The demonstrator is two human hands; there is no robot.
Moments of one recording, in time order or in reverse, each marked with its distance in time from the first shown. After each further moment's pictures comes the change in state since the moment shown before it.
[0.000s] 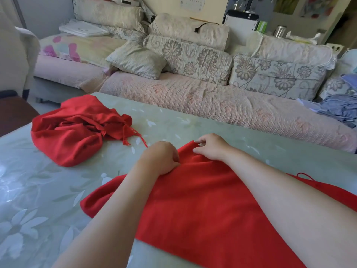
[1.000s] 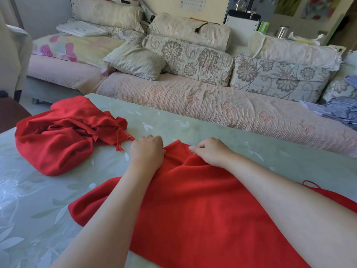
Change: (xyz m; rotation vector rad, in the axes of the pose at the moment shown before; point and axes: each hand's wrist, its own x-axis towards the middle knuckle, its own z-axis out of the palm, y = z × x) left_hand 0.049 -0.029 0.013 0.298 0.248 -0.224; right_hand 0.022 0.011 0.004 -0.014 0.019 -0.058
